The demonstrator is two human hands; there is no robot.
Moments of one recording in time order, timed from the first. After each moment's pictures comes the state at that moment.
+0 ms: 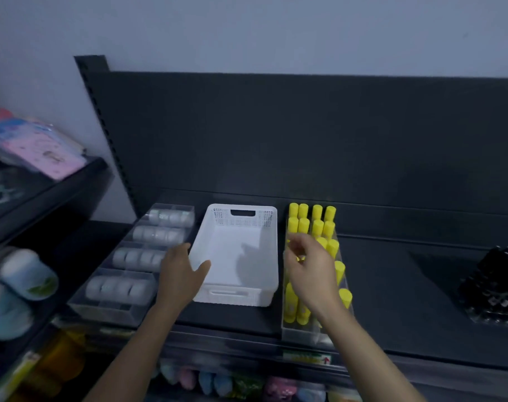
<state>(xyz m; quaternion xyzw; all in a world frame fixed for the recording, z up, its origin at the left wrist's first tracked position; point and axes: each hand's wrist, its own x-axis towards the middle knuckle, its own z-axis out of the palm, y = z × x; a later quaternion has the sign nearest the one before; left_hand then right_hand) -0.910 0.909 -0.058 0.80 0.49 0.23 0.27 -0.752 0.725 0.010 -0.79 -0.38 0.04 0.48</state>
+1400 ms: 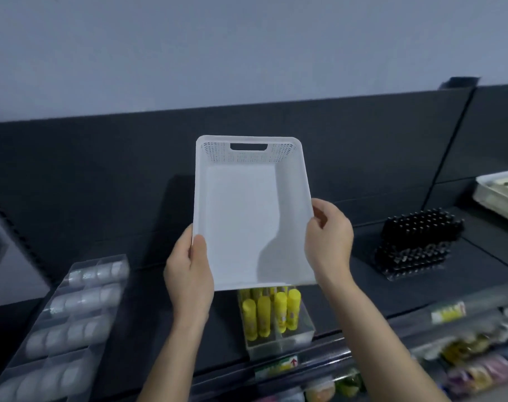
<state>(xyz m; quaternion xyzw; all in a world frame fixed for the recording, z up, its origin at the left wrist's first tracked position) -0.844 0.804 0.064 0.65 0.26 0.46 0.54 -0.715 0.681 0.079 -0.78 -0.12 -0.13 0.60</state>
